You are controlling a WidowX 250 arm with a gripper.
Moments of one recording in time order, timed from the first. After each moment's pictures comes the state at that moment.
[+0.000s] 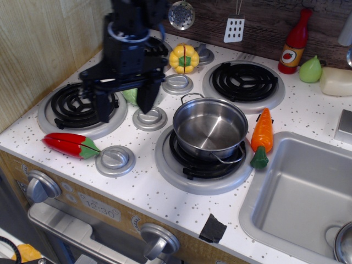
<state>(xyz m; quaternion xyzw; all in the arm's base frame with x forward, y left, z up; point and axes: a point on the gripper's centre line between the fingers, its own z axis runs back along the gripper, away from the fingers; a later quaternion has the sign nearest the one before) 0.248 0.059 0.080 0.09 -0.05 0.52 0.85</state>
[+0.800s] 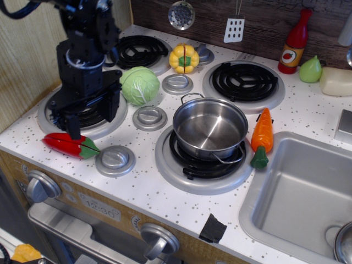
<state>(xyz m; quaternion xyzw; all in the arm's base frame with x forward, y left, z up) 0.237 0.108 0.041 0.06 -0.07 0.63 0.77</state>
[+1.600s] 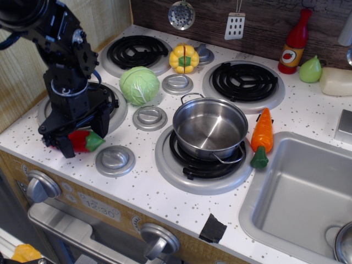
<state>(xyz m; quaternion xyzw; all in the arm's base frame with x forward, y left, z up) 0.233 0.119 0.008 0.02 -0.08 0.62 0.78</state>
